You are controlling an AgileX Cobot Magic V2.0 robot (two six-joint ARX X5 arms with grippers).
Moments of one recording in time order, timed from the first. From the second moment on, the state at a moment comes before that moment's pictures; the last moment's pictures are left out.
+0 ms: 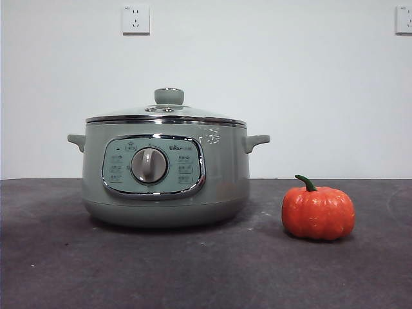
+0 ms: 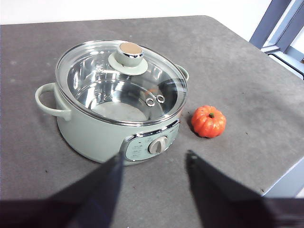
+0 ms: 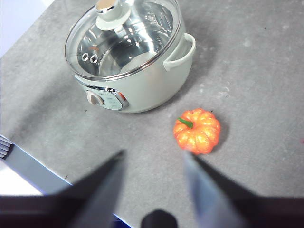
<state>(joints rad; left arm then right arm) 0.01 0.56 0.90 -0.84 0.63 0.07 0.10 0.77 1.09 -1.02 -0.50 -0.09</state>
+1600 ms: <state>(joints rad) 0.01 0.56 0.90 -0.84 0.63 0.07 0.43 1.66 1.09 -0.65 -0.10 -0.12</state>
